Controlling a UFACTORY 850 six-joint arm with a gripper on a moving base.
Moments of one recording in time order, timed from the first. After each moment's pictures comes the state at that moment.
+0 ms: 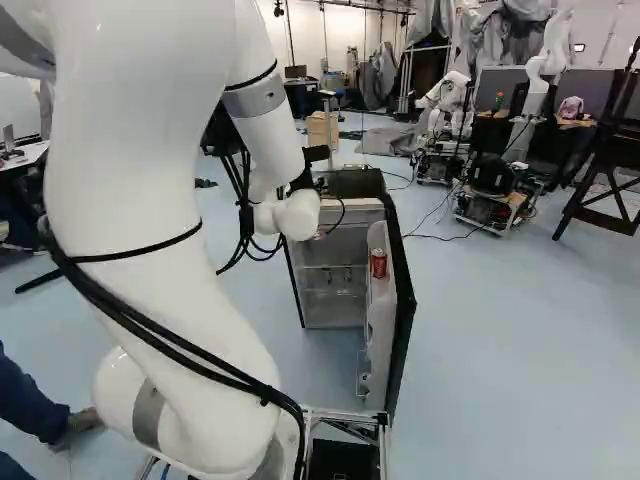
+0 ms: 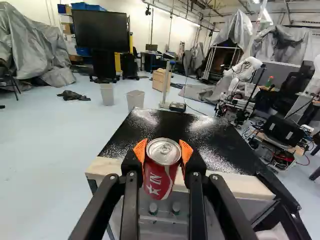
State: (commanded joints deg) arm -9.6 -10.6 -33.2 -19.0 60.6 0.6
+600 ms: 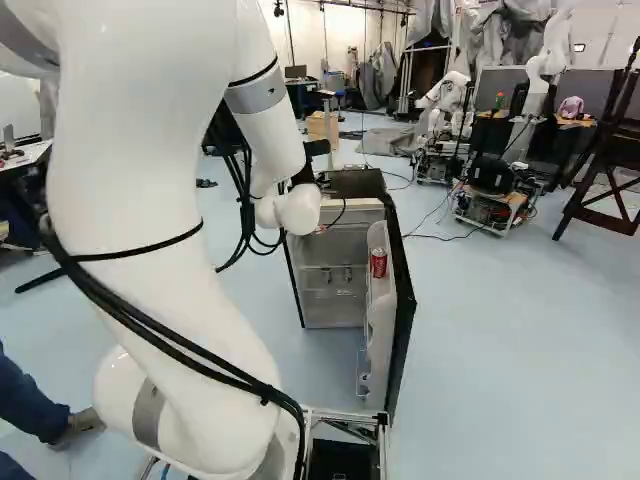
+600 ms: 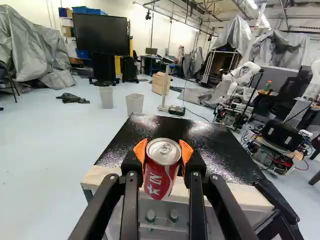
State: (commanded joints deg) arm -9.4 -11.9 -35.6 -19.0 59.9 0.6
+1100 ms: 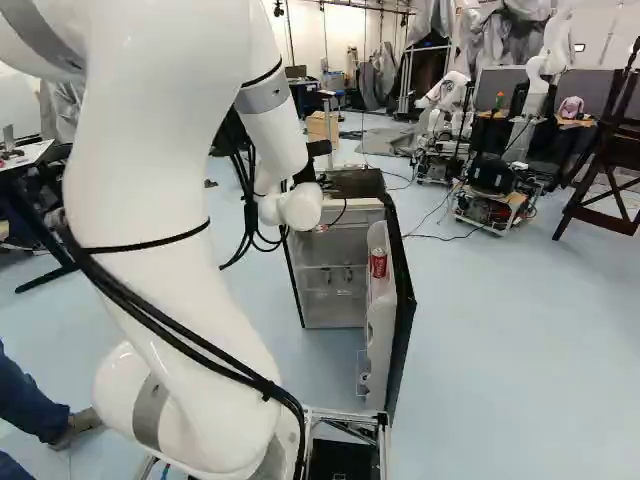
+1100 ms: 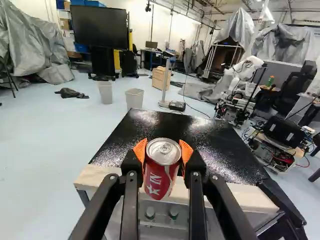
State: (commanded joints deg) arm -9.2 -14.2 -38.3 -19.0 57.2 0.6
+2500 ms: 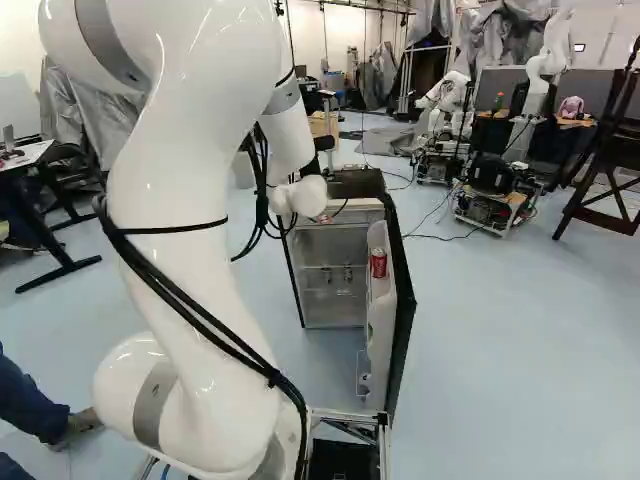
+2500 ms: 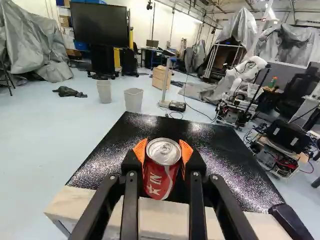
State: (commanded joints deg) arm -8.4 -21.4 -47.9 -19.0 54.7 0.6
